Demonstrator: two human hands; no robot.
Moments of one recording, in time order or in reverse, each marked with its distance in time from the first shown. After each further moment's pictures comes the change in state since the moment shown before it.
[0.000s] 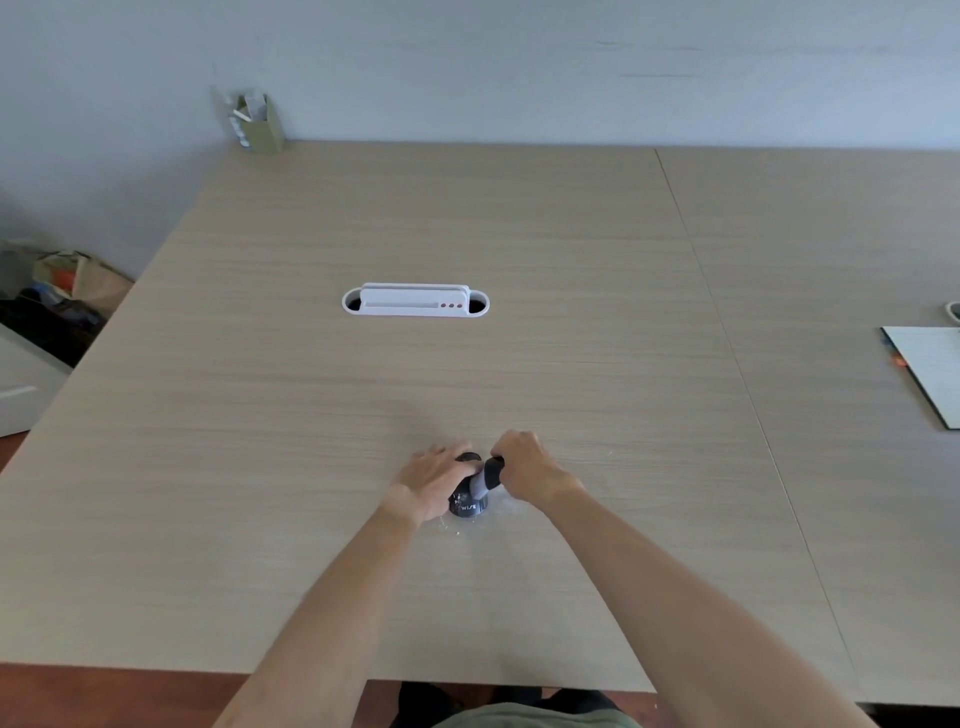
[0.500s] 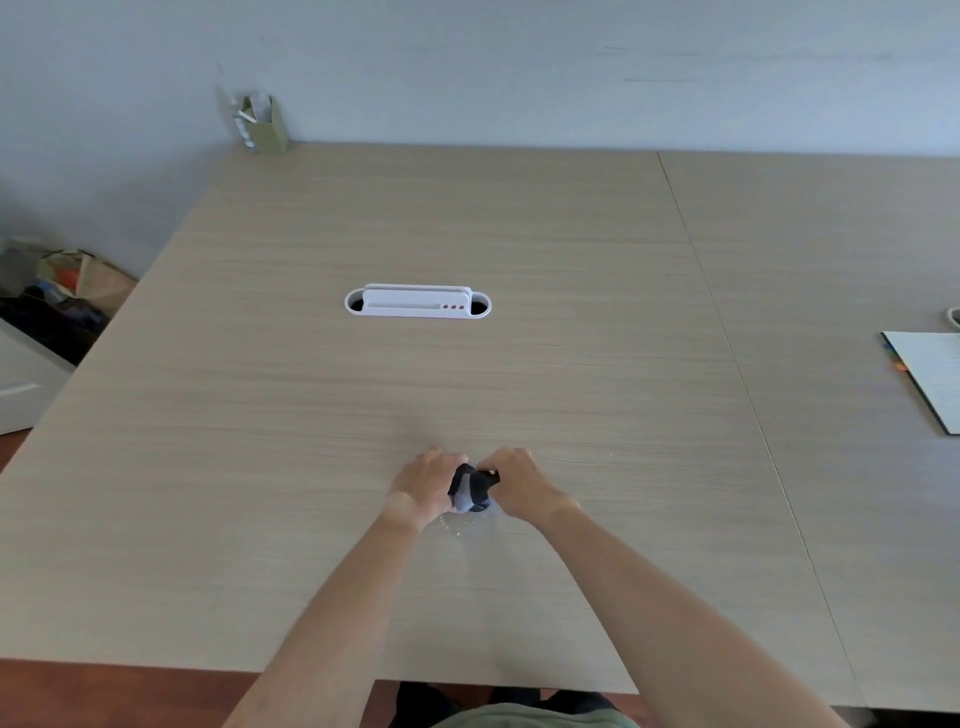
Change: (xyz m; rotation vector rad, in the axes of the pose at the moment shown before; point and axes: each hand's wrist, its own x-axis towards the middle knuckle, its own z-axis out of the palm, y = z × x) left_hand -0.001 0.001 0.006 -0.277 0.022 -0.229; right_hand -0.010 0.000 0.014 0.118 -0.028 -0.099
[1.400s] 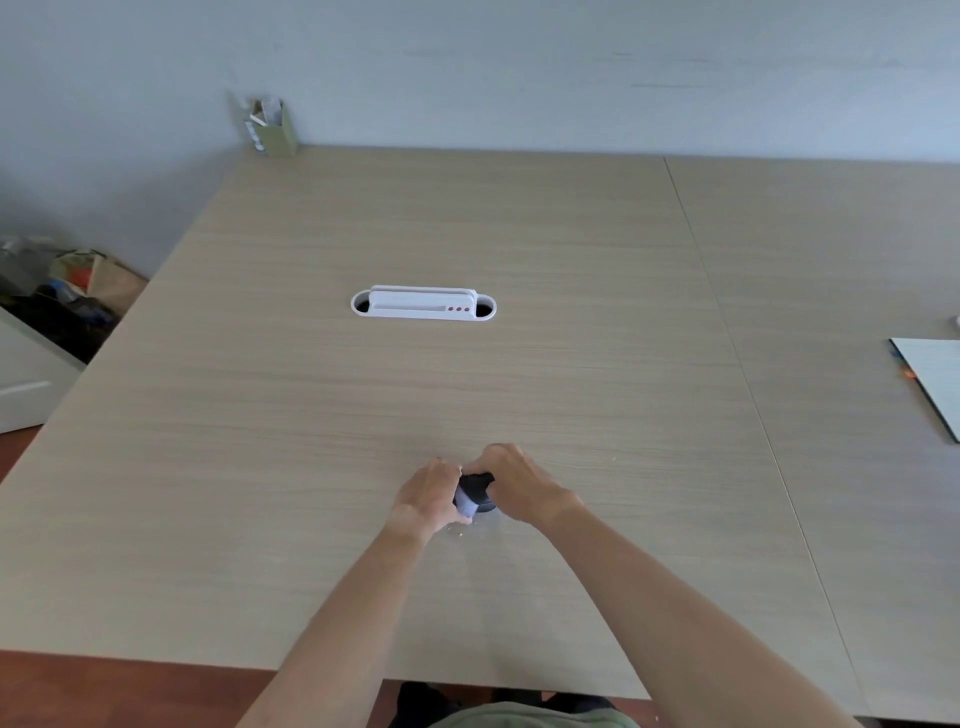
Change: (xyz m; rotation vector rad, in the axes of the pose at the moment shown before) left_hand -0.013 0.010 0.003 -0.087 -0.010 -0.078; right_hand -0.005 -0.007 -0.007 -0.127 -0.062 -0.194
